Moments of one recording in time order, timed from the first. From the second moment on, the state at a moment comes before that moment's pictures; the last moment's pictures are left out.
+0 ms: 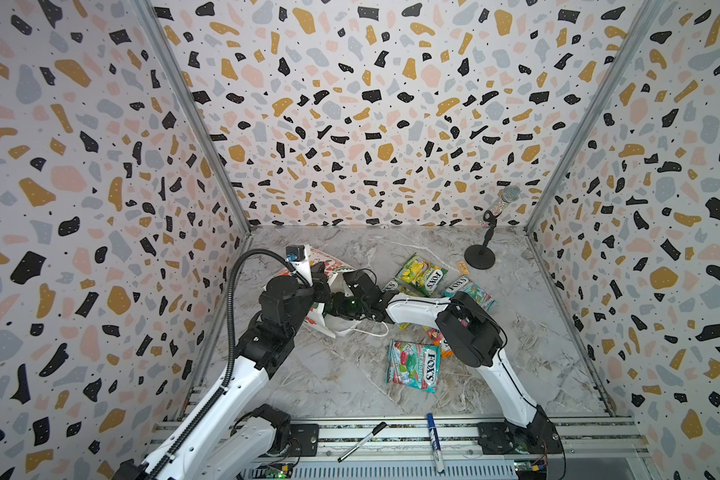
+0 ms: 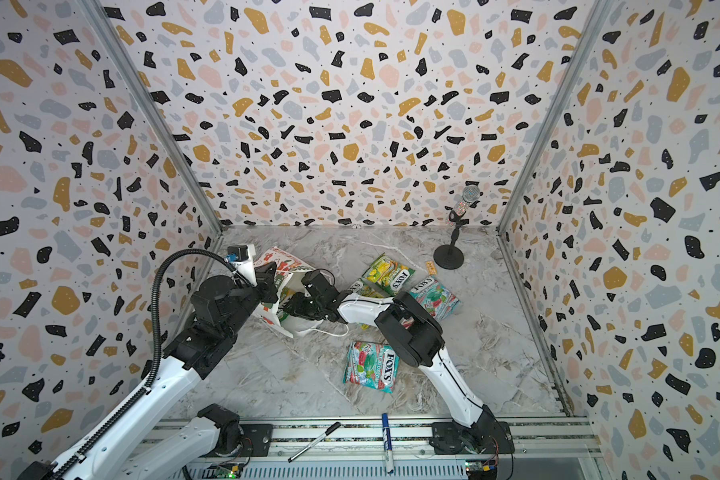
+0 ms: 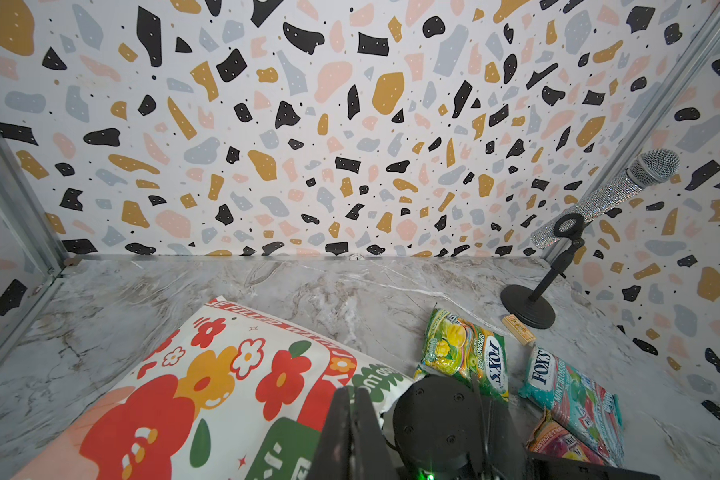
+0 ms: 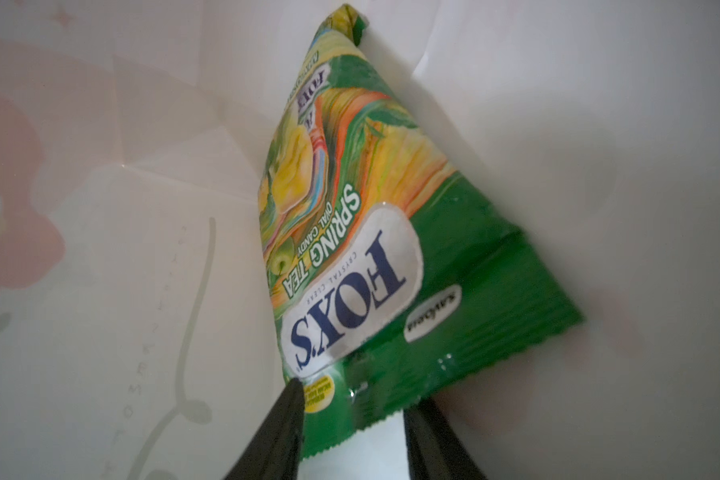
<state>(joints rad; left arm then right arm) -0.39 0.88 0.76 -0.04 -0.11 -0.23 0.91 2.33 1.67 0.05 -0.34 1.00</state>
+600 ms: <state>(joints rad) -0.39 0.87 0.76 -0.04 -0.17 -0.23 0.93 2.36 1.67 0.17 -0.29 1.02</state>
